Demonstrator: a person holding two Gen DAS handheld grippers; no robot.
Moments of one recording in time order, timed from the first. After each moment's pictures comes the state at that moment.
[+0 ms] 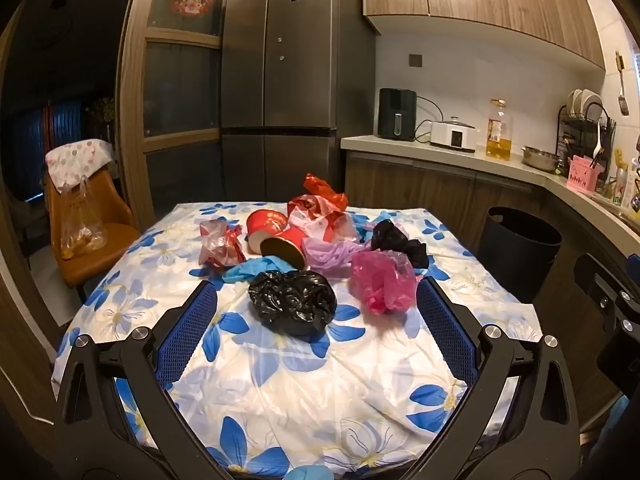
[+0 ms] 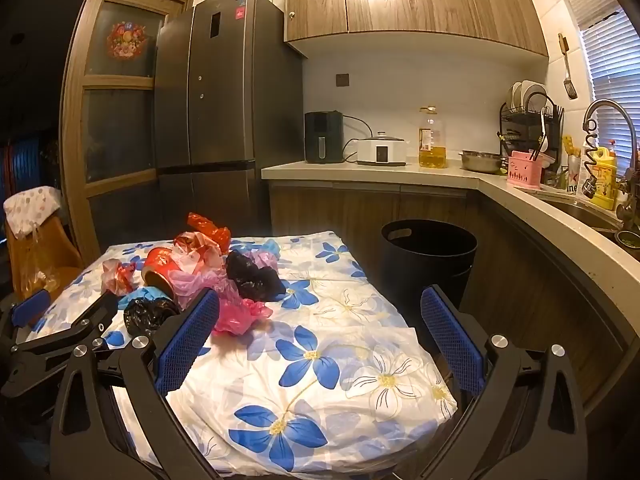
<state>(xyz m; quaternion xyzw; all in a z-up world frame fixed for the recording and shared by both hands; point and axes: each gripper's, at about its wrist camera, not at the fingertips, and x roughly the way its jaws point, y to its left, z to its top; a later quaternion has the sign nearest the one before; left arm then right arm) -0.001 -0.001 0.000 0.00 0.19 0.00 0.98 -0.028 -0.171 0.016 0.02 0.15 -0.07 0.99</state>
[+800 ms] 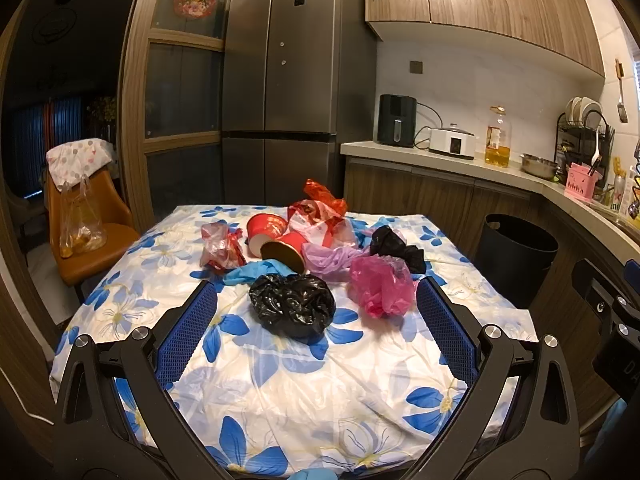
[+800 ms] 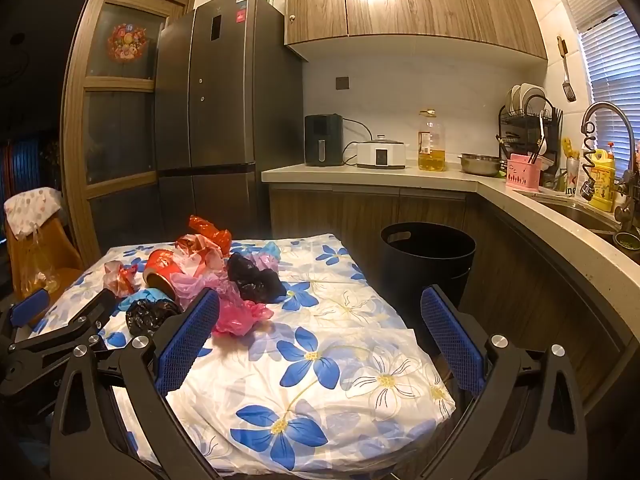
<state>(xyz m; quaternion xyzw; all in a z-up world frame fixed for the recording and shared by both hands) -0.005 0.000 0.005 -0.01 0.18 0.00 0.98 -0.030 -0.170 0.017 0.02 0.14 -0.07 0.99</state>
